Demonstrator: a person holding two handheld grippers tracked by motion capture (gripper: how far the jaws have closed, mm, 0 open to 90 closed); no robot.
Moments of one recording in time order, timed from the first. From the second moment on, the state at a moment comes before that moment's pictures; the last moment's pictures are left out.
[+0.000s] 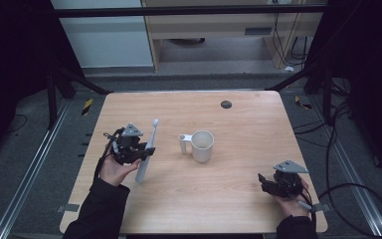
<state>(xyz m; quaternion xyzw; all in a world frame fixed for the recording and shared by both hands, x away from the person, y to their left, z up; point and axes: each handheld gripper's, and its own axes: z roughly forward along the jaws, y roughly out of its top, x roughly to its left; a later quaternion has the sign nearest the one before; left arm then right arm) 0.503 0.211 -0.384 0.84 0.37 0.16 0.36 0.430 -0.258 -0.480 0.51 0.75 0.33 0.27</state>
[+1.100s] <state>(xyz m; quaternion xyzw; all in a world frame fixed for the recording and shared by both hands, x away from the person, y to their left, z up) 0.513 0.191 -0.334 0.71 0.37 0.25 0.53 0.430 -0.255 -0.480 0.50 0.75 0.34 0.28</state>
